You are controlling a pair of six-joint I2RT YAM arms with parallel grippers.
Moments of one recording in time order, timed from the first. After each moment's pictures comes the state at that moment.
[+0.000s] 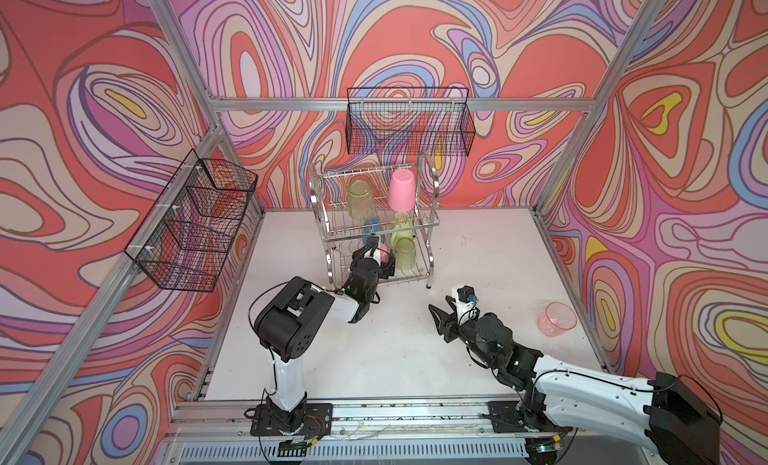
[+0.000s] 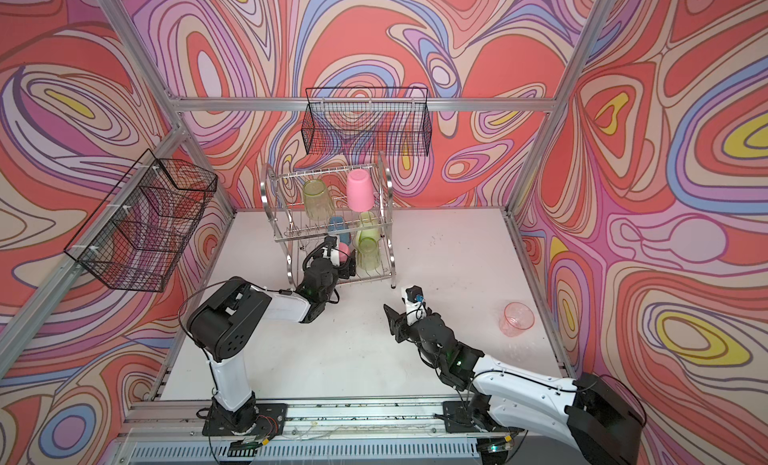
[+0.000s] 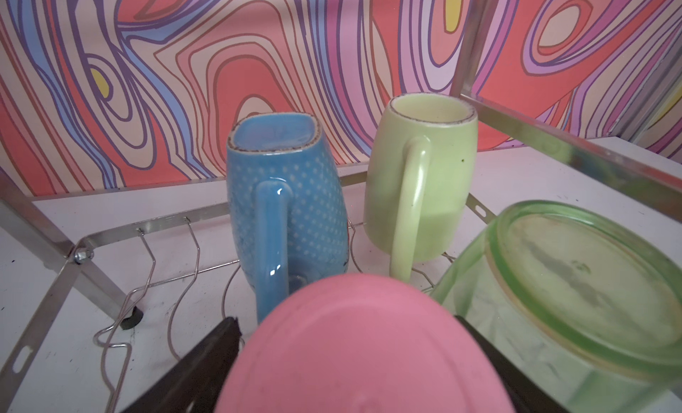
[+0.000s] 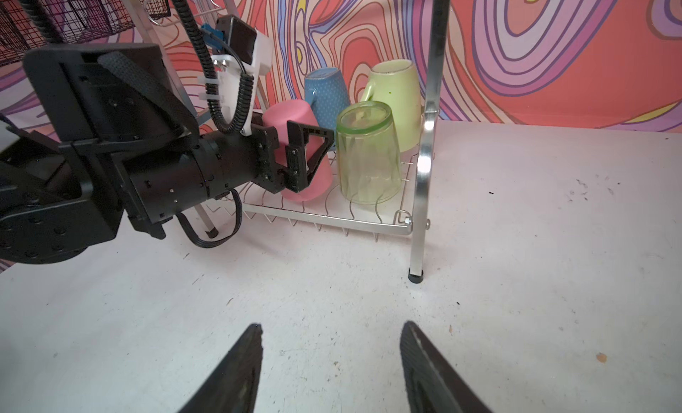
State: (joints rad) left arm -0.56 1.89 0.81 0.90 -0.36 -0.10; right arm 0.90 0.96 0.29 0.43 0.33 0.27
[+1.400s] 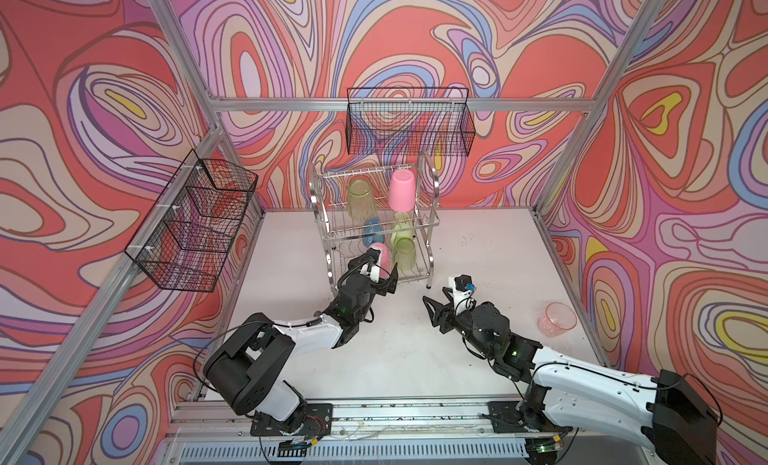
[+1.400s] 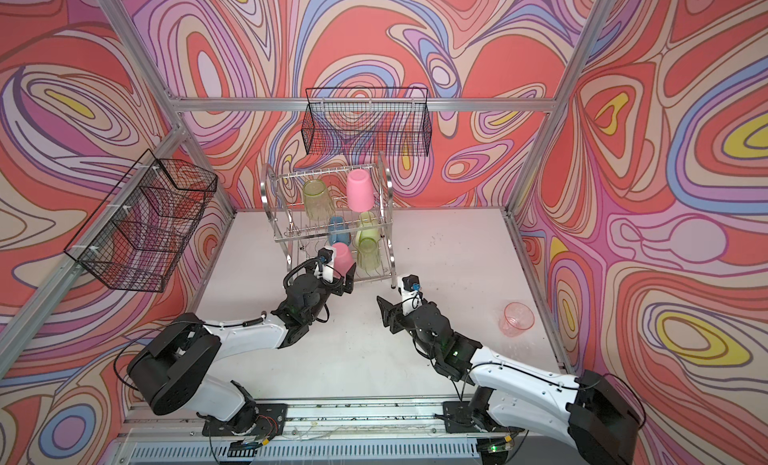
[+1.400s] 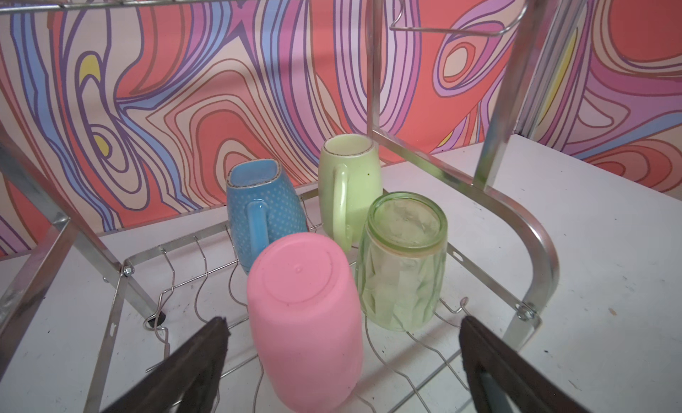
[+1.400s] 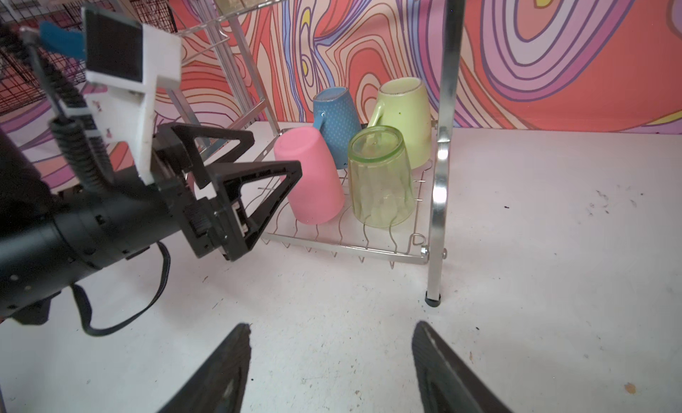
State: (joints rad) left arm -0.68 1.49 0.58 0.79 -0.33 -0.02; right arm 0.88 0.98 0.43 0.31 0.32 0.33
